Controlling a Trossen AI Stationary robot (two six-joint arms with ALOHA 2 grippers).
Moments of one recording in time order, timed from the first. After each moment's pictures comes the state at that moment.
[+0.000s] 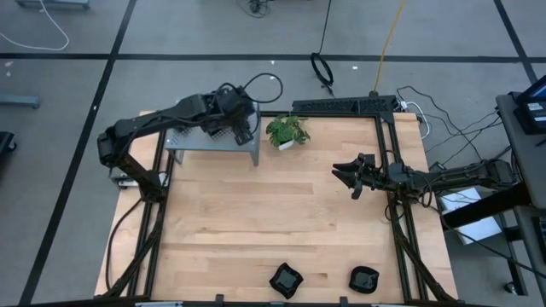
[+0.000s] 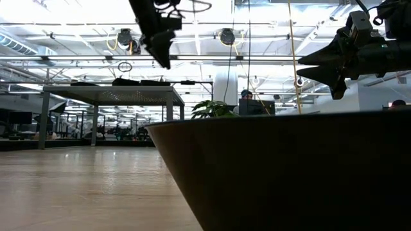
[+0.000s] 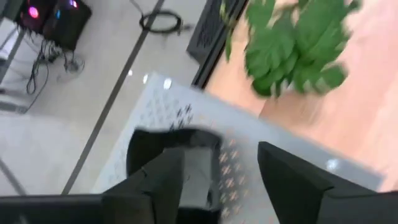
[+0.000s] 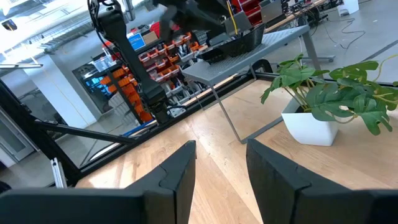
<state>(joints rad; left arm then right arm) 0.40 1.57 1.53 -0.92 -0.37 0.12 0.02 0.53 0.02 0.52 0.29 0.49</state>
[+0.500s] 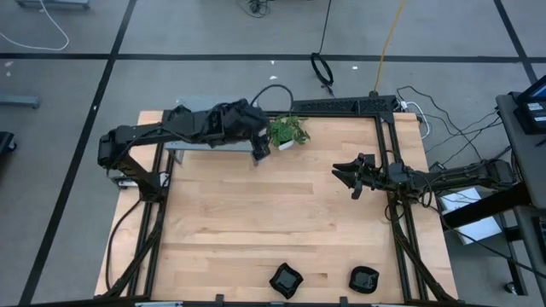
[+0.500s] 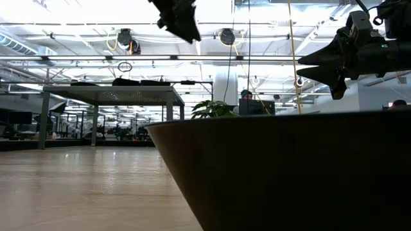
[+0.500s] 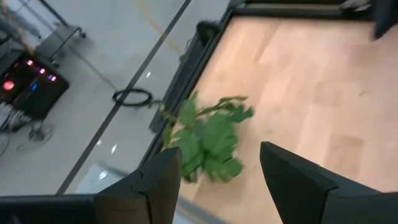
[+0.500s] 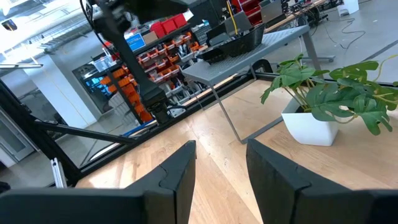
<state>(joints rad) 0.20 1.57 1.56 -0.67 -0.36 0.04 0.02 0.53 0.02 0.52 0.29 0.49</state>
